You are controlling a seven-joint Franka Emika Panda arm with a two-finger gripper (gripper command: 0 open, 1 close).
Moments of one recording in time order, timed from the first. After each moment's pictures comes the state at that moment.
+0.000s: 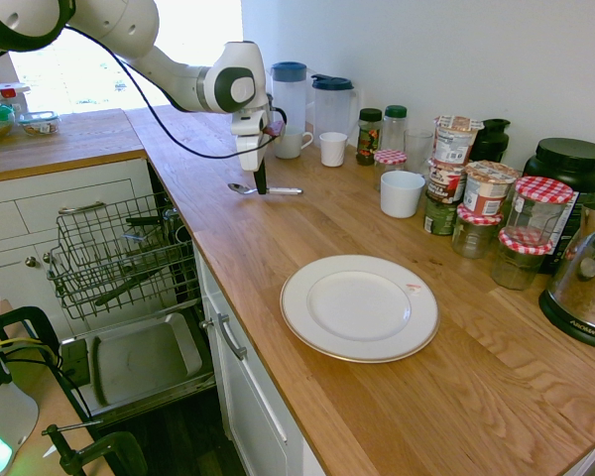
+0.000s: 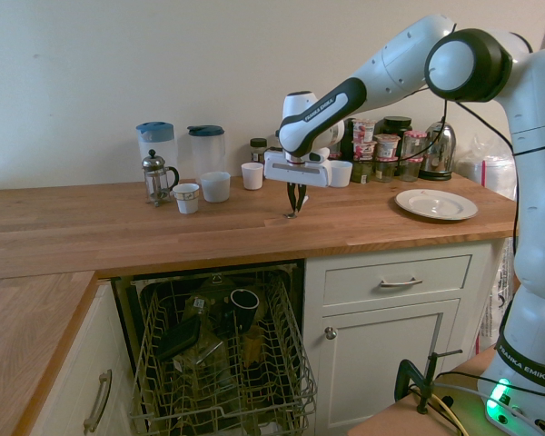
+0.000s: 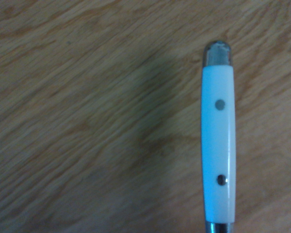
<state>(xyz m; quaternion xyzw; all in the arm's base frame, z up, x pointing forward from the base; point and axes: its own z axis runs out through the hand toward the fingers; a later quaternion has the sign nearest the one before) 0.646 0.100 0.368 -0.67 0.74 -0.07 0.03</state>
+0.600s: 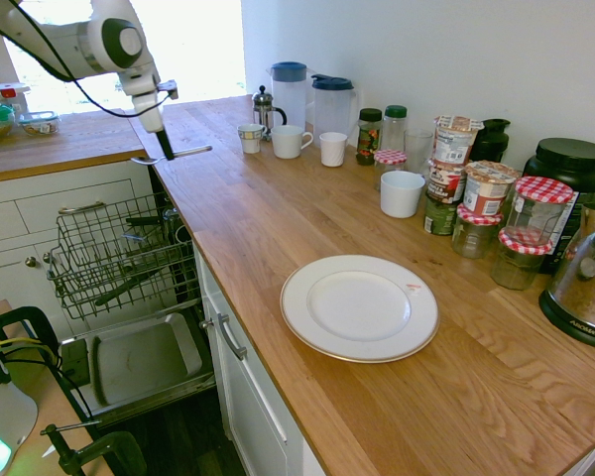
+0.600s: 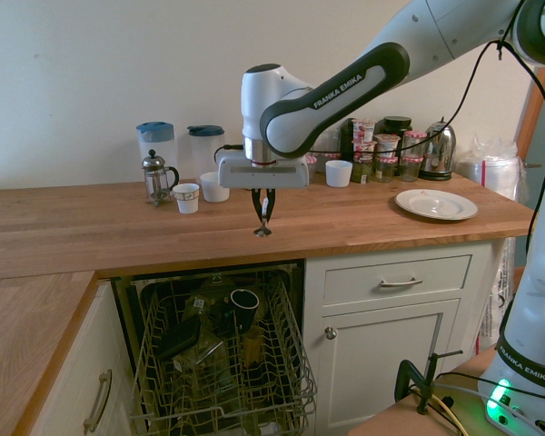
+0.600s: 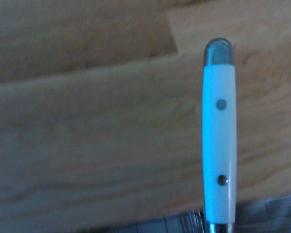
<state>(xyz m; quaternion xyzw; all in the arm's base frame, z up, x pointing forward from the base) 0.472 0.300 0.413 -0.80 0.60 -0.10 0.03</state>
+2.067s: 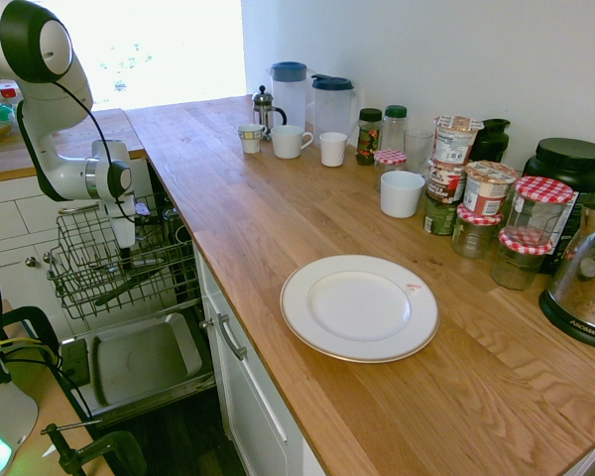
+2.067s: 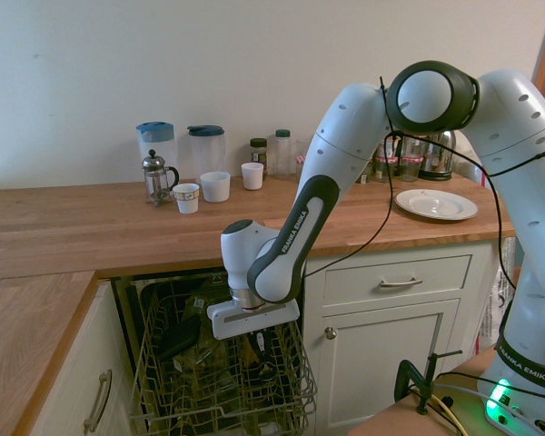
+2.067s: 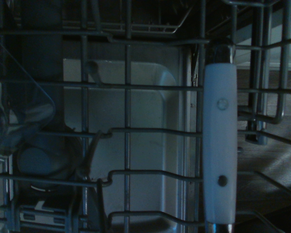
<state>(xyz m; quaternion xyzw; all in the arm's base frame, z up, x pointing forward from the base) 0.424 0.363 0.113 -0.85 0.52 0.02 -0.06</state>
